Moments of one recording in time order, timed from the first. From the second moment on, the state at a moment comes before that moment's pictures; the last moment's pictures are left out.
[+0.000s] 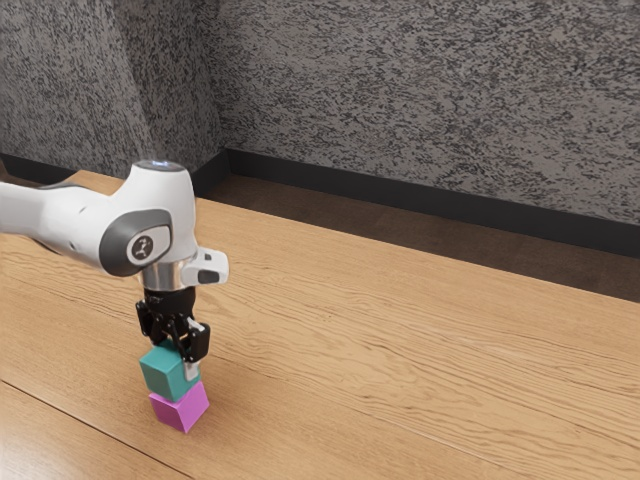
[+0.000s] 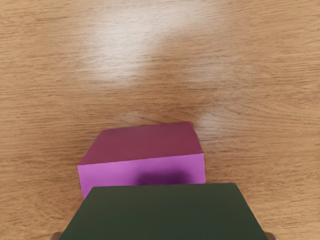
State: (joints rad) arm 0.02 -0.10 -0.06 -2.39 0.02 2.06 0.05
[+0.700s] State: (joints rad) arm 0.02 -0.08 -0.06 -2.39 0.03 2.08 0.05
